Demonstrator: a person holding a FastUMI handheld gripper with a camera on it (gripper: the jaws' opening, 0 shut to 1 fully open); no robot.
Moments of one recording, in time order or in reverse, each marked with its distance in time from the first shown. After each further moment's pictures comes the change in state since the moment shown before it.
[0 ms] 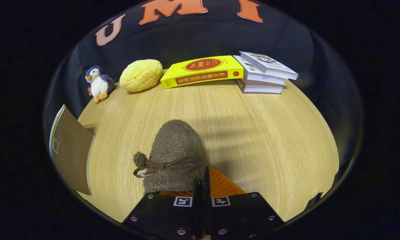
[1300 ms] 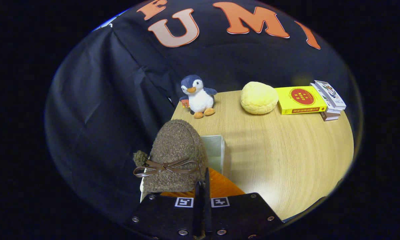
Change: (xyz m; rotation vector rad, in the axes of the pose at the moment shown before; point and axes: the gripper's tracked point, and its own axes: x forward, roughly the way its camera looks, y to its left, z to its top) arm -0.148 0.391 0.051 -0.089 0.019 0.332
